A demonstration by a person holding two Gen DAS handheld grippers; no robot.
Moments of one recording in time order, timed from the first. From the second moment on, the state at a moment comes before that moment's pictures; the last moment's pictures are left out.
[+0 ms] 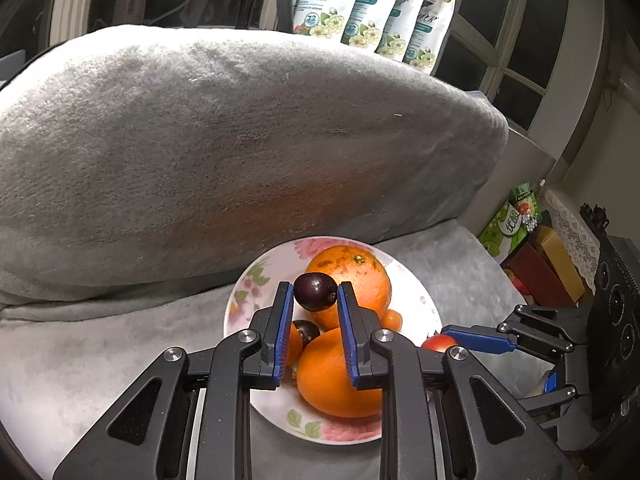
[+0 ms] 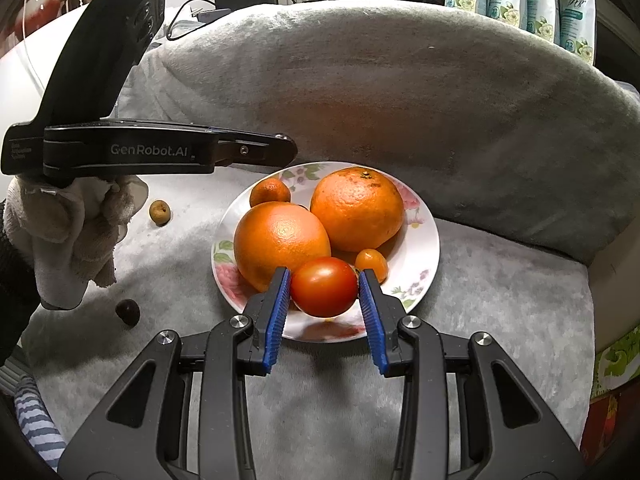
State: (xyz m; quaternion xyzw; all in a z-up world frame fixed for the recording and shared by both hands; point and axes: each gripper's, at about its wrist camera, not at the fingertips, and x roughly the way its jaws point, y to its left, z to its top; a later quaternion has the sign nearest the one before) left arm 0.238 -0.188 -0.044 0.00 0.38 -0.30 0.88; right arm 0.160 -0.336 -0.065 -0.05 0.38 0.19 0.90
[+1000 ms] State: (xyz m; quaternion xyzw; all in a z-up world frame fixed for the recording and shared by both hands) left arm 0.226 -0.176 -0.021 0.01 0.35 -0.26 0.90; right arm 0.140 -0.334 -0.047 -0.05 0.35 0.18 0.92
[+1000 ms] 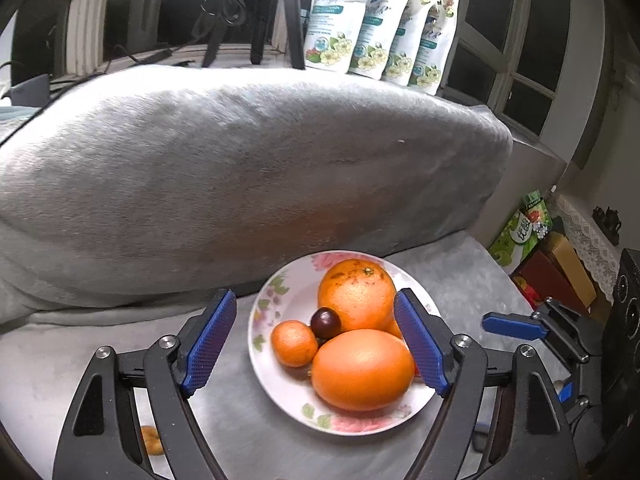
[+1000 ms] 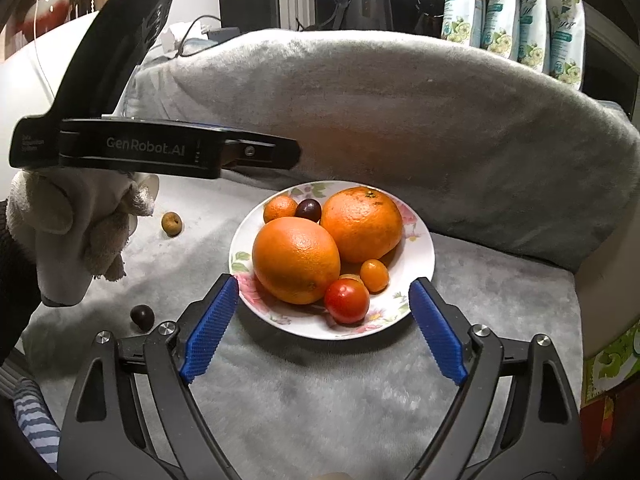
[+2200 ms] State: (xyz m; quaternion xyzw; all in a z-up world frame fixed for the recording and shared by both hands) left arm 0.184 -0.058 -0.041 -0.05 0.36 -0.20 0.91; right arm 0.085 -0.271 -0.050 -0.05 0.36 0.24 0.90
